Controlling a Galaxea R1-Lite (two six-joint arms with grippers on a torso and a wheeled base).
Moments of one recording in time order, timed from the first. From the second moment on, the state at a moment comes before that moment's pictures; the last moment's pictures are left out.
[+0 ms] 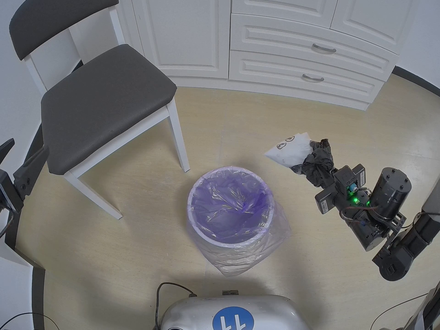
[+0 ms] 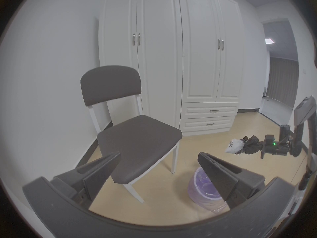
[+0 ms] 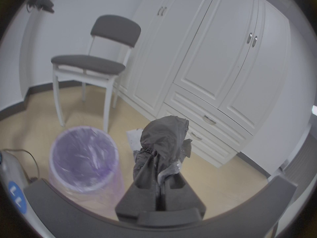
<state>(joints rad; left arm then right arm) -0.27 0.87 -0.53 -0.44 0.14 0.11 0.49 1.89 -0.43 -1.55 -0.29 -0.58</state>
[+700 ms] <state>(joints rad) -0.26 0.76 -0.51 -0.44 0.14 0.21 0.71 1.78 -0.82 -0.59 -0.37 0.12</state>
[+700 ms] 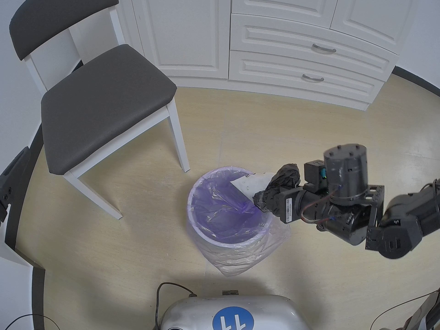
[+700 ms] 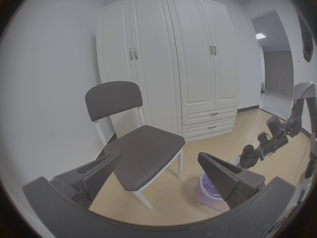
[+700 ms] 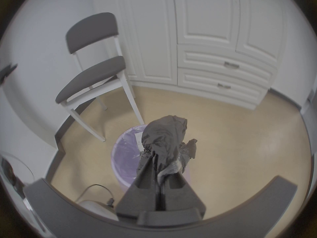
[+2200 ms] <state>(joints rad) -0.26 0.72 -0.51 -0.43 0.14 0.23 0.70 2.36 -1.59 0.01 -0.36 0.76</state>
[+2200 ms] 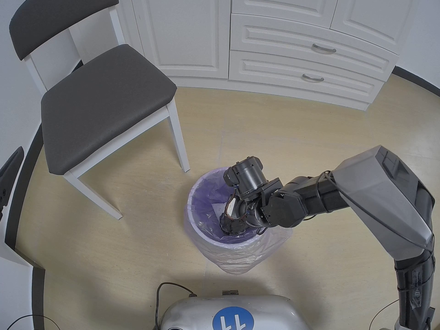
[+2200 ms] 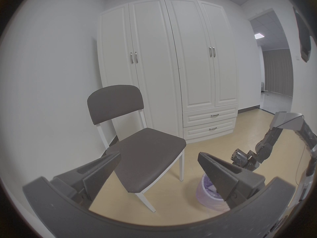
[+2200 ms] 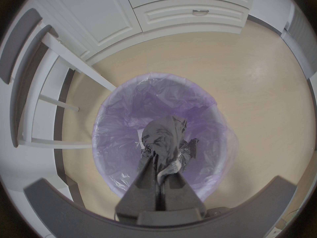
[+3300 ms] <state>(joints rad) -0.26 0.72 -0.50 -0.43 0.14 0.25 0.66 2.40 -1.69 0.13 -0.54 0.73</state>
